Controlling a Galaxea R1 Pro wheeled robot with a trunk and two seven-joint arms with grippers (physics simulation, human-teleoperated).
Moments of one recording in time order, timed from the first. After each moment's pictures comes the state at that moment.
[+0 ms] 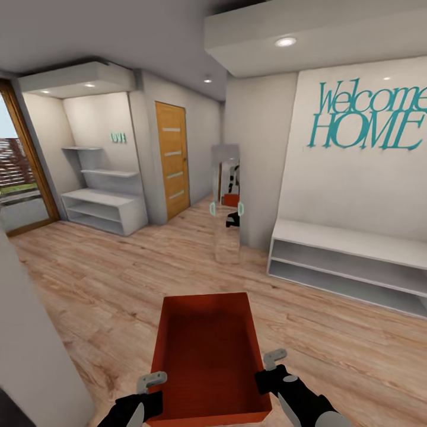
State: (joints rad) left arm -0.36 -0.07 0.01 -0.57 0.21 0.38 0.12; right arm -0.56 0.06 0.09 -0.27 0.14 0.08 0.07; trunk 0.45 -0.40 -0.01
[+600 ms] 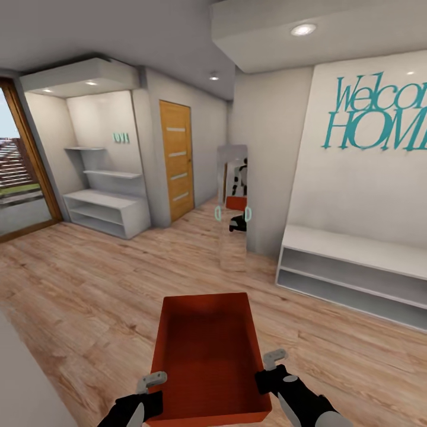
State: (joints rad) left arm -0.36 -0.07 0.01 -0.57 0.21 0.38 0.13; right arm -0.56 0.06 0.09 -0.27 0.14 0.08 0.07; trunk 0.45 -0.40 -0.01
